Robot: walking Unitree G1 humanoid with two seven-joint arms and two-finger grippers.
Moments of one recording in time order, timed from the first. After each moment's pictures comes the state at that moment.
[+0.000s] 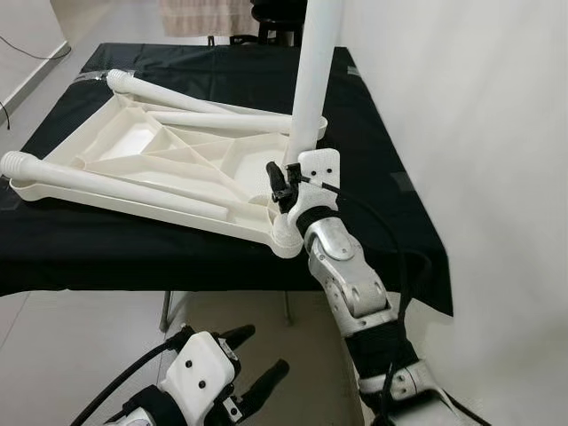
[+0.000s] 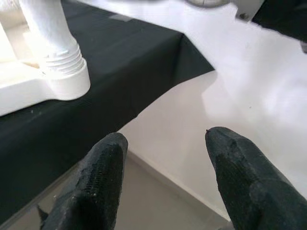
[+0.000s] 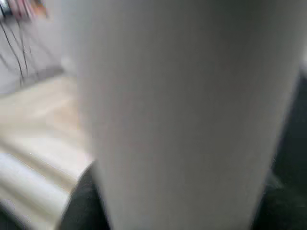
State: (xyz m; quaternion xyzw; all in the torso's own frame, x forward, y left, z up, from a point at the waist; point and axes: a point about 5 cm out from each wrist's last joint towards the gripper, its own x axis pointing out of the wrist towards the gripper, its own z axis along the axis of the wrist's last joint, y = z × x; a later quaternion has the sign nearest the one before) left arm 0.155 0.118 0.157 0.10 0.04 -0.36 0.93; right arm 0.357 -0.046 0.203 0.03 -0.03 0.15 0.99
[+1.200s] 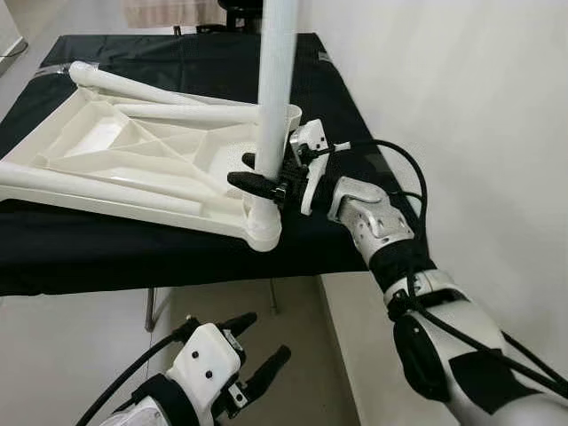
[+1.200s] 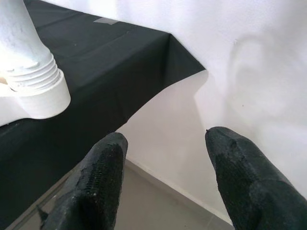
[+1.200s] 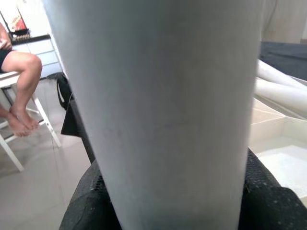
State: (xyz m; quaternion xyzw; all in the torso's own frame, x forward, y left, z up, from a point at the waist) left arm 0.164 0.113 0.154 0.10 0.02 -0.35 0.93; right arm 0.386 -0.056 0.244 0.00 -0.05 0.55 0.83
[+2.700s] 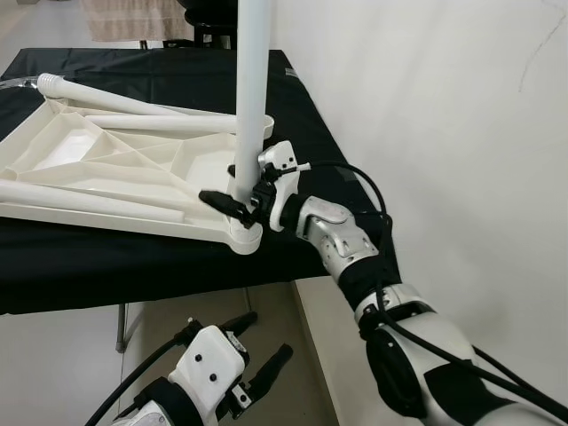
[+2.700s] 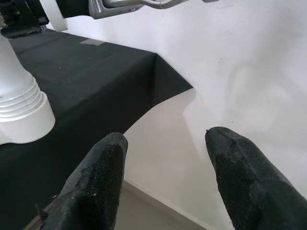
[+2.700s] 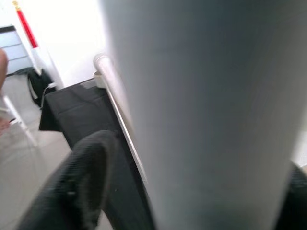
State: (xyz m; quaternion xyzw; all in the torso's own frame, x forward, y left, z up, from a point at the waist) left arm 0.161 0.108 0.153 0.10 0.01 -0.33 0.94; right arm 0.378 -0.021 0.219 0.01 -0.03 0.54 0.84
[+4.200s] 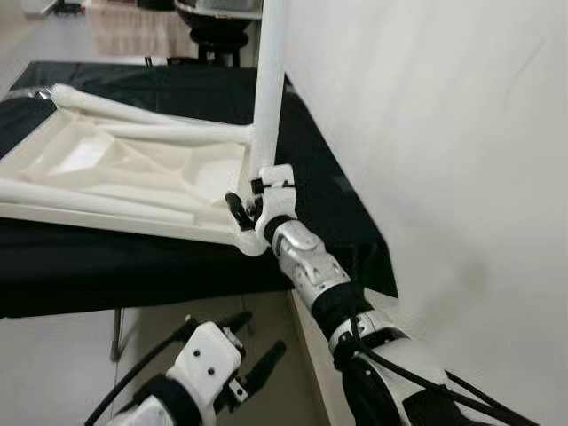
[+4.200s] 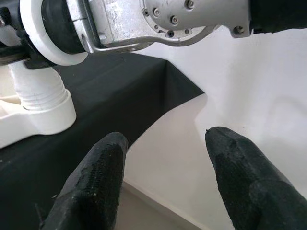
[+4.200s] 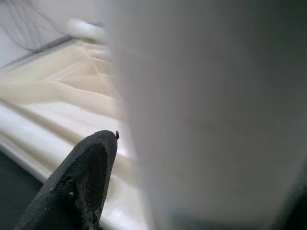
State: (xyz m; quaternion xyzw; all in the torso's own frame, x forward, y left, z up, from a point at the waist) left arm 0.174 0.113 0.149 0.10 0.01 -0.31 0.95; right arm 0.378 0.006 0.191 0.07 0.01 0.30 0.95
